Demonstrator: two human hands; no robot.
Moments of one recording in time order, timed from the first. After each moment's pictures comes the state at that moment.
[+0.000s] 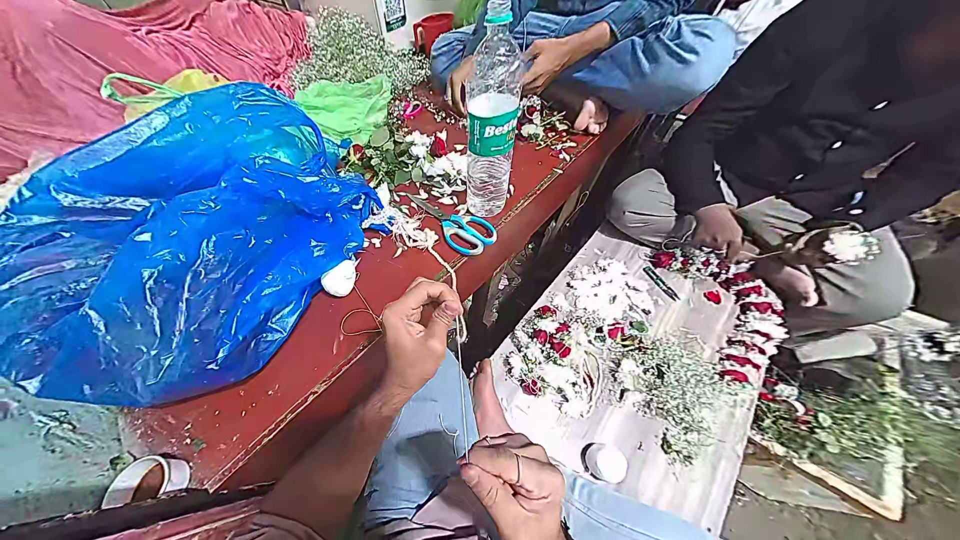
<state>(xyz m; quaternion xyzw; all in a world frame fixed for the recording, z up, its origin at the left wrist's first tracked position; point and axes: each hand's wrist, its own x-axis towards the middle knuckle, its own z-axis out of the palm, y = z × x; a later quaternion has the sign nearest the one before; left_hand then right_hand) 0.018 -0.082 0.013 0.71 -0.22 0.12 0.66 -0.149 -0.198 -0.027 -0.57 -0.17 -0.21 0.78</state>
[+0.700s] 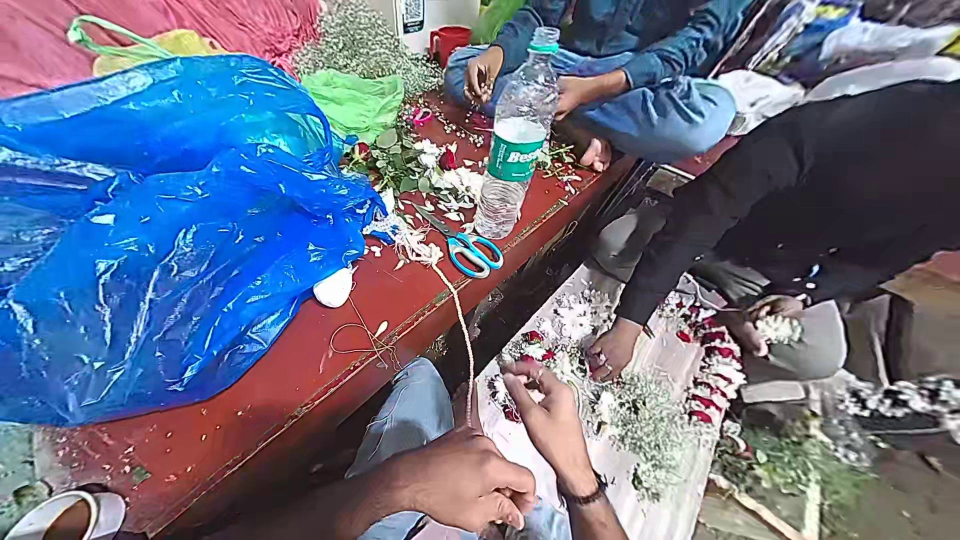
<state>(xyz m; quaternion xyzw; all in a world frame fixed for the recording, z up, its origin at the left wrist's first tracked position) -0.045 -0.090 -0.014 0.65 -0.55 -0.31 0.42 -0.061 -0.282 -0.067 -0.84 0.06 -0.07 0.54</state>
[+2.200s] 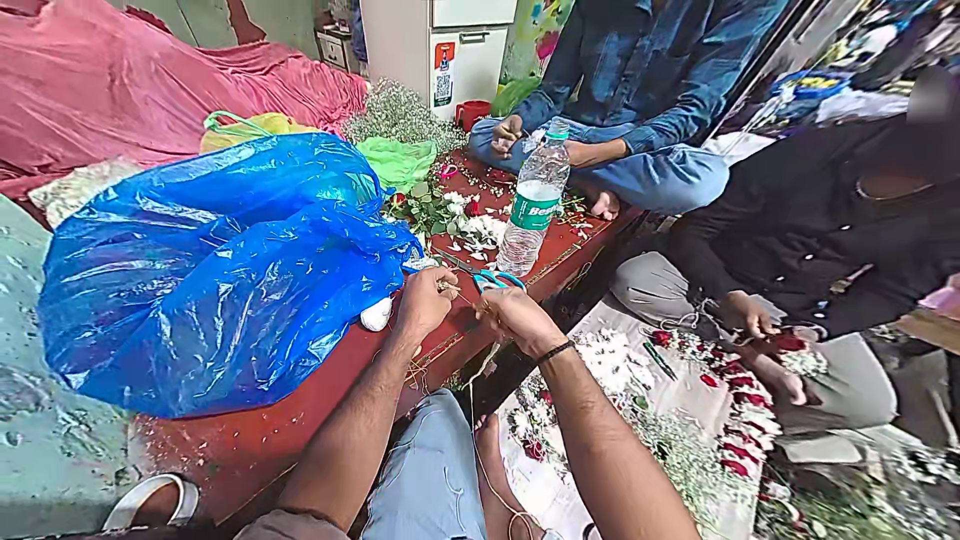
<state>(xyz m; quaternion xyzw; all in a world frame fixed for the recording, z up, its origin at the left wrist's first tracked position) 0.152 -0.046 0.013 0.92 -0.09 0.01 0.37 0.118 -0.237 0.014 -0.70 0.04 0.19 0.68</state>
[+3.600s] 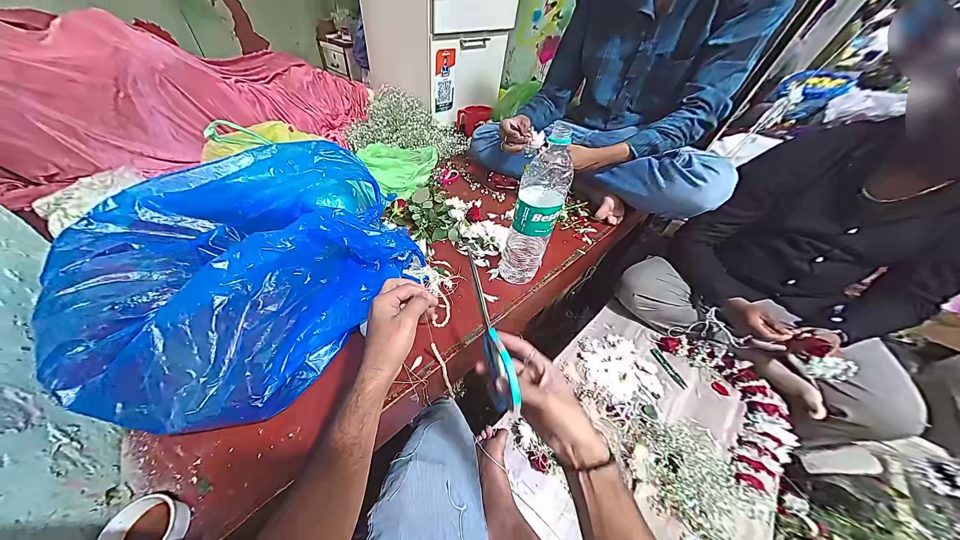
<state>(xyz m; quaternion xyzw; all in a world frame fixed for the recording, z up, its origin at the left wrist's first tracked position) 0.102 -0.017 0.043 0.77 -0.04 0.08 0.64 0.015 -0.247 -0.013 -0.52 -0.03 0.10 0.85</state>
